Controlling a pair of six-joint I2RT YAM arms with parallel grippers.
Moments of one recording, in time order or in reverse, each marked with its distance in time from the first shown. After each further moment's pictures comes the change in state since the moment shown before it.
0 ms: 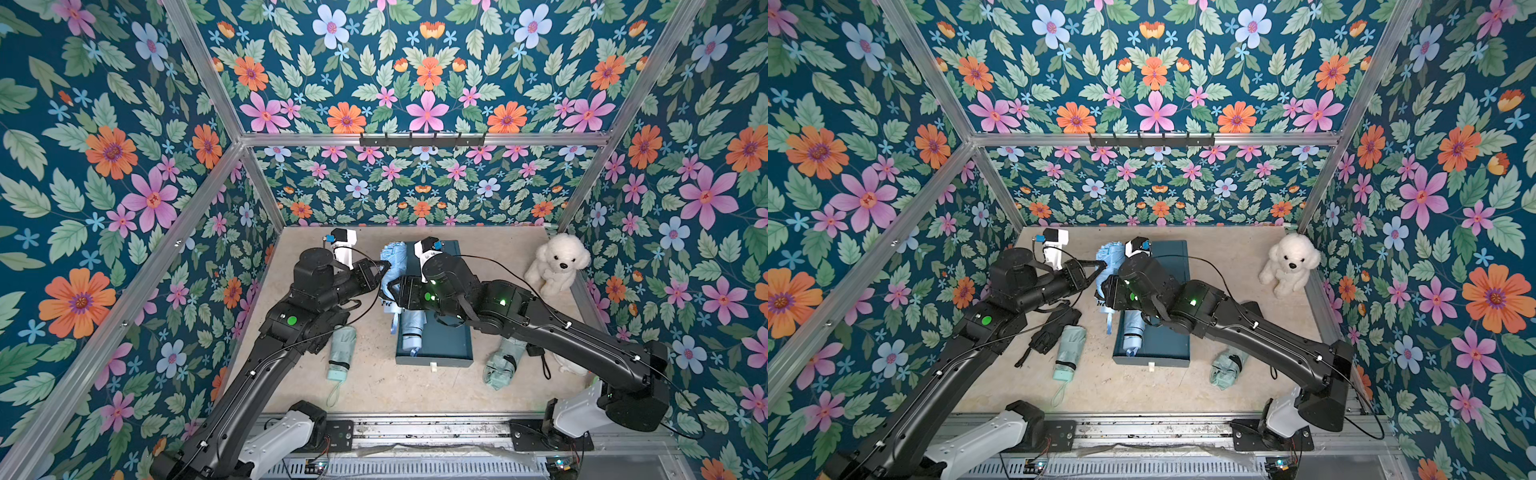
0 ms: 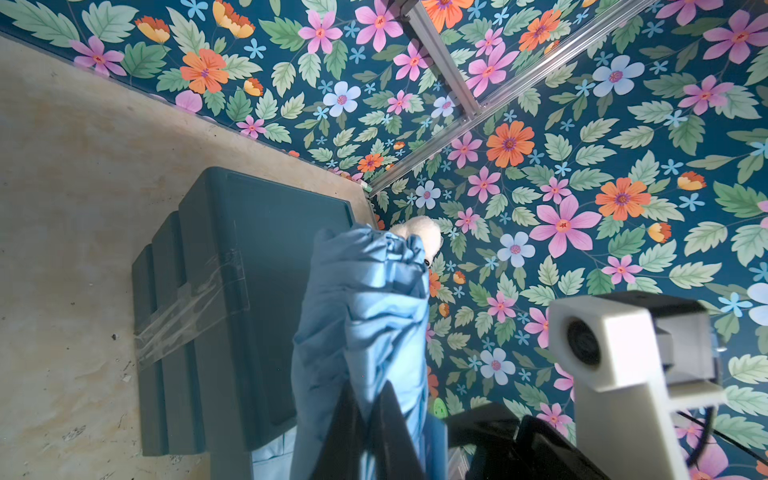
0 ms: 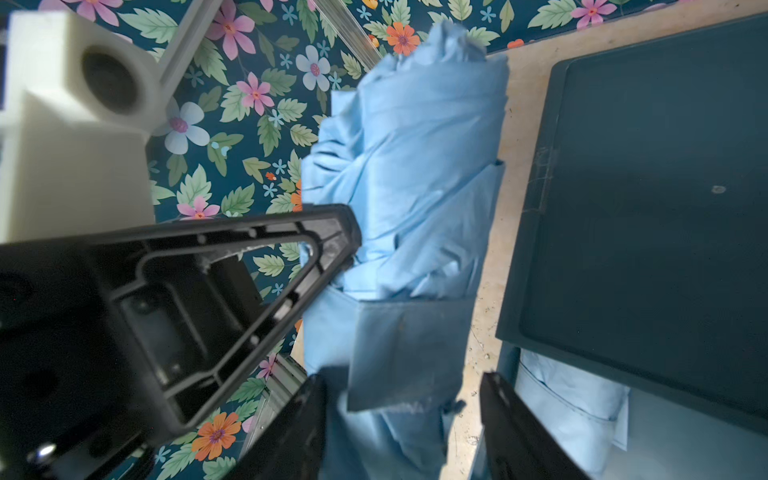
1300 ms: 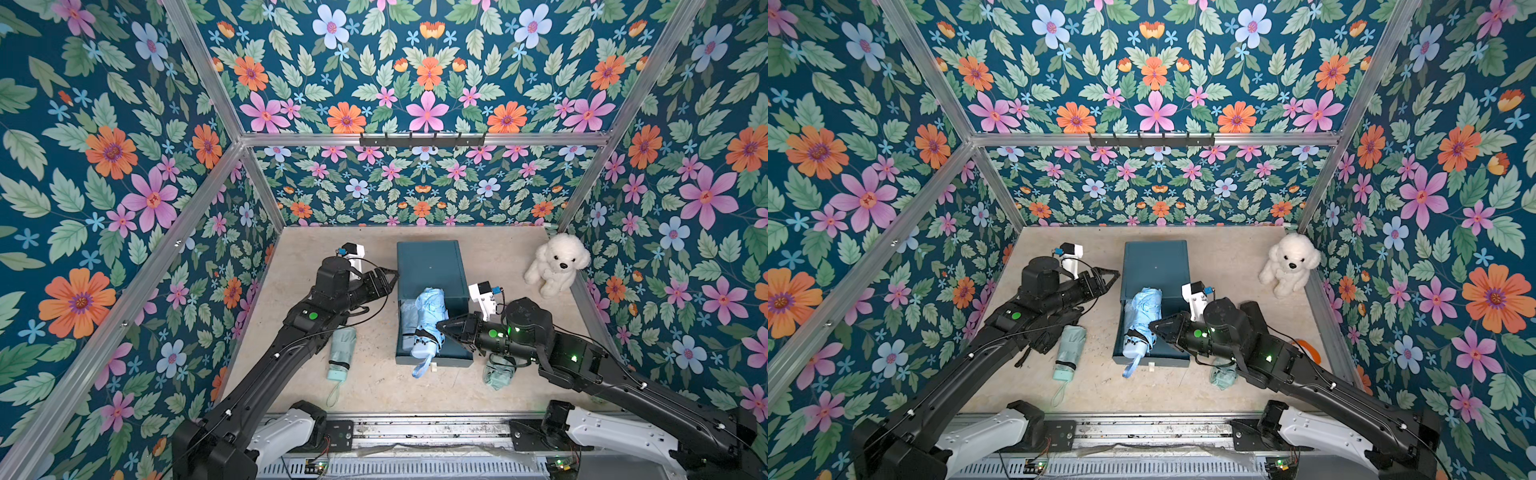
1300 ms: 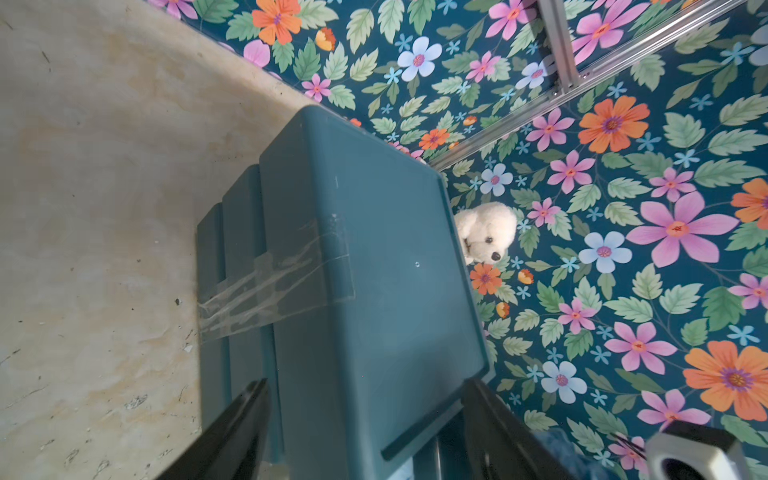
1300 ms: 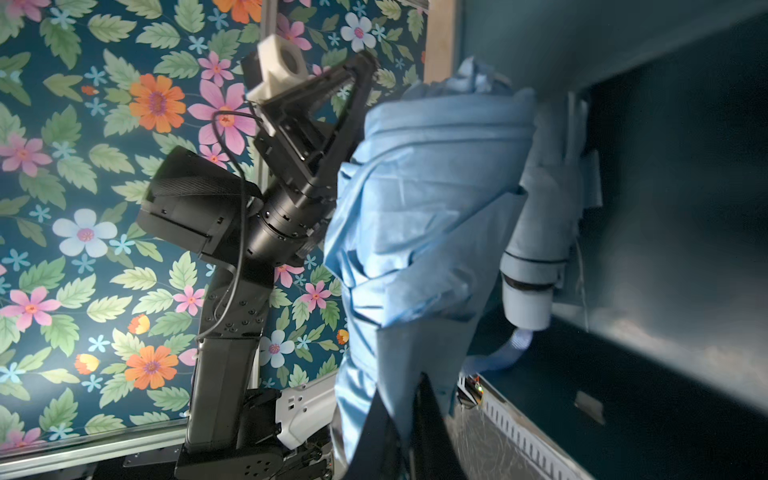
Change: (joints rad) left arm -0.008 0.098 -0.182 0.119 -0.070 0.023; right arm -0.087 -0.638 -0.784 0.359 -0.369 0.471
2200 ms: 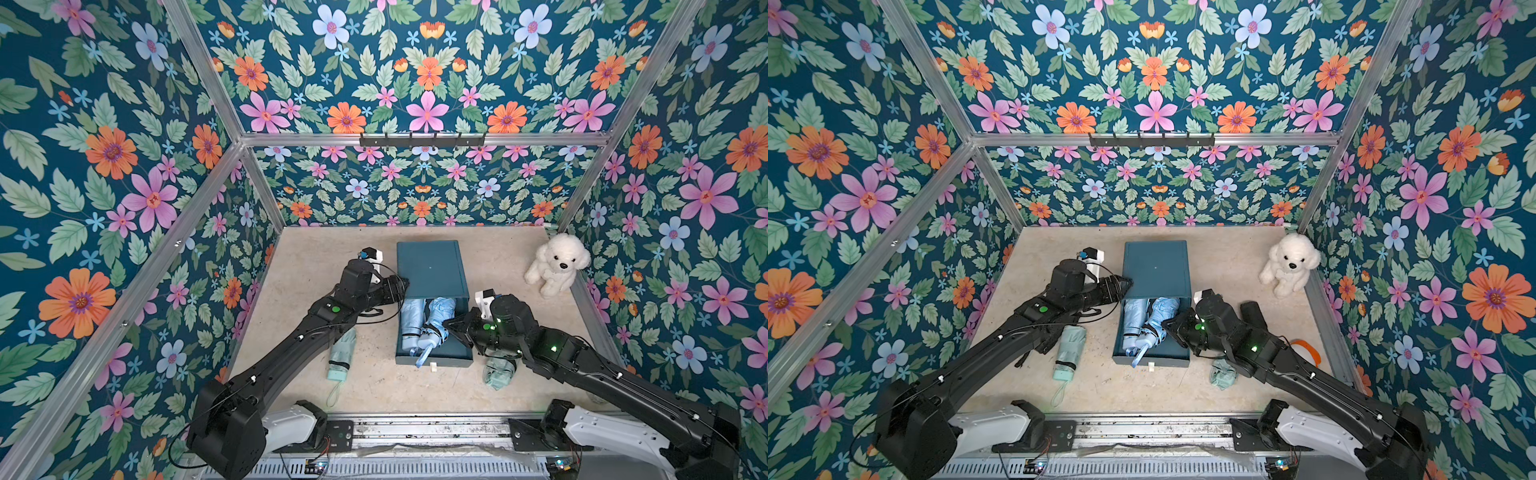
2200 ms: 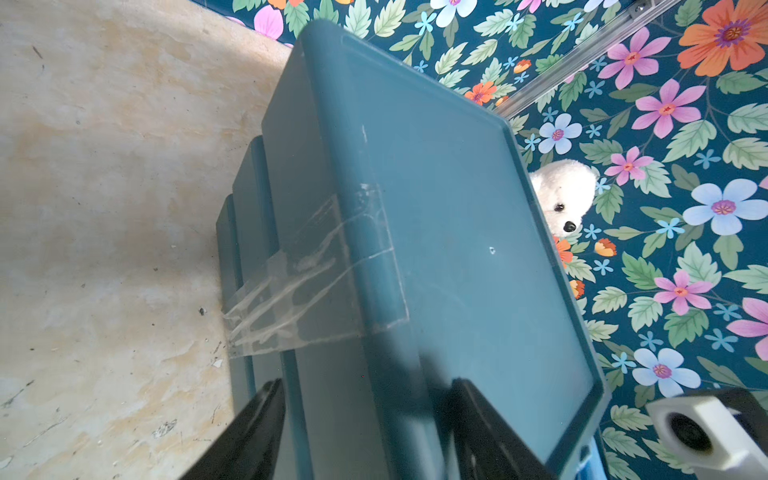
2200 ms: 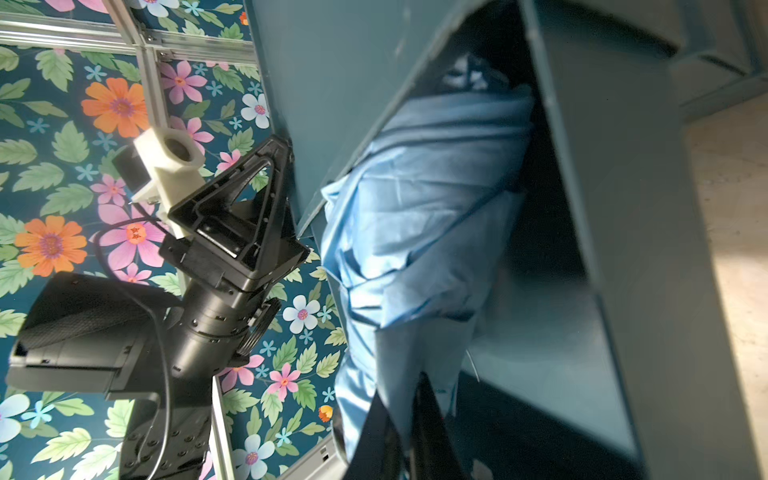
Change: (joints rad) left arm -0.081 0.139 -0.008 0.042 -0.126 0.127; right arm -0.122 0.116 -0.022 -0.054 0.037 0.102
